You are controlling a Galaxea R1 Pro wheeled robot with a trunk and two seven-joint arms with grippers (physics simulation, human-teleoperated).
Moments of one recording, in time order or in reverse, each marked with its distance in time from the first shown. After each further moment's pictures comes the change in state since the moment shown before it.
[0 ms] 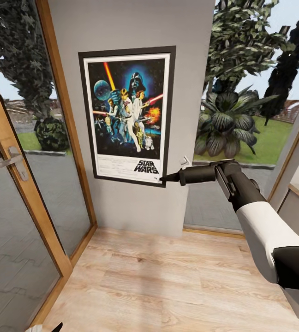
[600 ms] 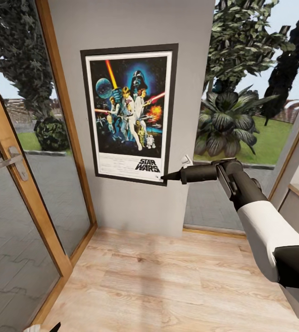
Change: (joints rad) left arm 0.000 0.011 0.000 0.000 0.001 0.000 -0.003; right arm -0.005 -0.008 -0.005 -0.004 -0.002 0.004 -0.003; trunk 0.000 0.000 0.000
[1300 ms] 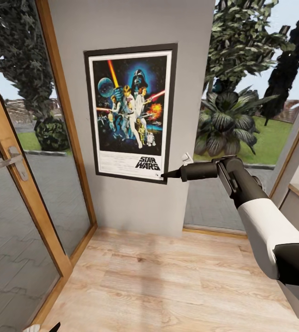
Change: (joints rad) left arm 0.000 0.002 0.000 0.000 0.000 0.000 -0.001; right arm -0.018 0.001 0.000 0.001 0.000 0.061 -0.003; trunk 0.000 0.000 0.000
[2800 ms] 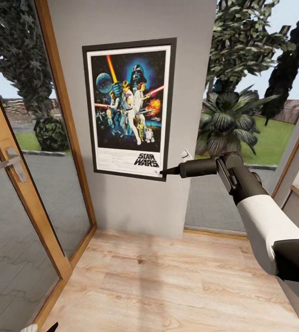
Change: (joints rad) left arm 0.000 0.012 0.000 0.000 0.002 0.001 0.000; right arm -0.027 0.008 0.003 0.004 0.000 0.033 0.004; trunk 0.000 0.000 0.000
